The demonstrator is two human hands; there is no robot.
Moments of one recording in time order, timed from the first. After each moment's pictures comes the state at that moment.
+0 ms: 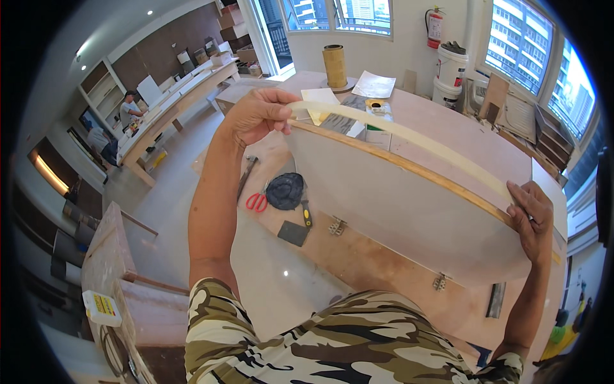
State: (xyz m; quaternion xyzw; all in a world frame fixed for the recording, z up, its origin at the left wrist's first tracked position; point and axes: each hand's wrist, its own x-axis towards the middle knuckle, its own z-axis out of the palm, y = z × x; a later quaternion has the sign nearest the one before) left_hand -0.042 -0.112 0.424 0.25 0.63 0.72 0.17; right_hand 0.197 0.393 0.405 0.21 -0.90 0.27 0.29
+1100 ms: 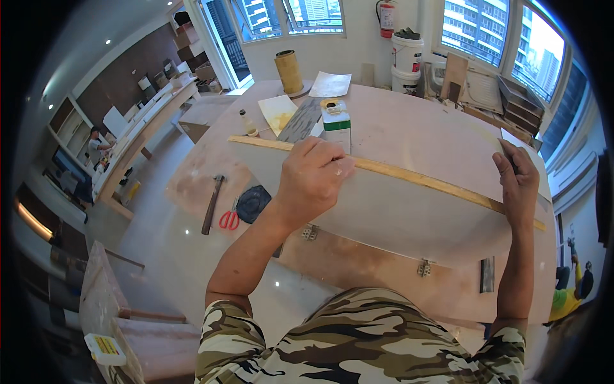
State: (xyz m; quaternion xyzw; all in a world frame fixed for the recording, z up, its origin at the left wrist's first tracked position) left_hand 0.047 0.054 0.365 0.54 0.68 0.25 -0.43; right_hand 0.185 0.402 0.398 -0.02 -0.85 0.31 0.42
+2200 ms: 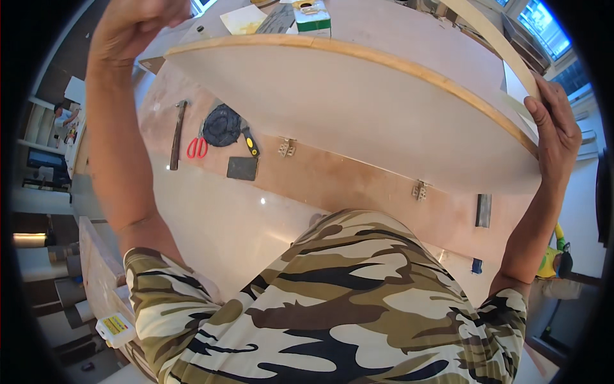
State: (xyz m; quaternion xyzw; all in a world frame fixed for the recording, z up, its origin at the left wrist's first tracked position) left_hand -0.054 -0.044 0.476 0.57 0.56 0.56 0.21; right_hand 0.195 0.425 0.398 0.11 -0.90 0.23 0.36
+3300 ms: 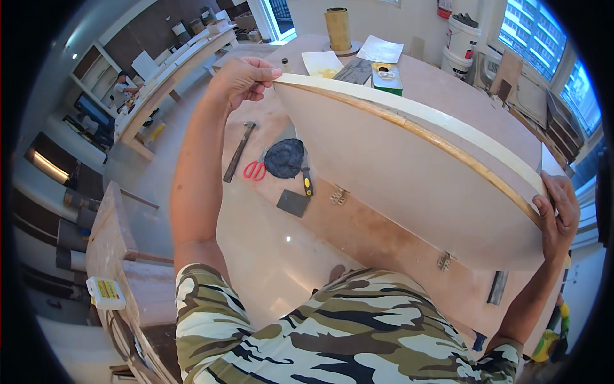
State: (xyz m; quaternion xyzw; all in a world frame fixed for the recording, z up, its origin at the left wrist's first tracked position) left_hand -0.062 -0.125 0.418 0.02 0.81 0.58 0.06; right_hand 0.196 0.419 0.402 0.18 -0.91 0.16 0.32
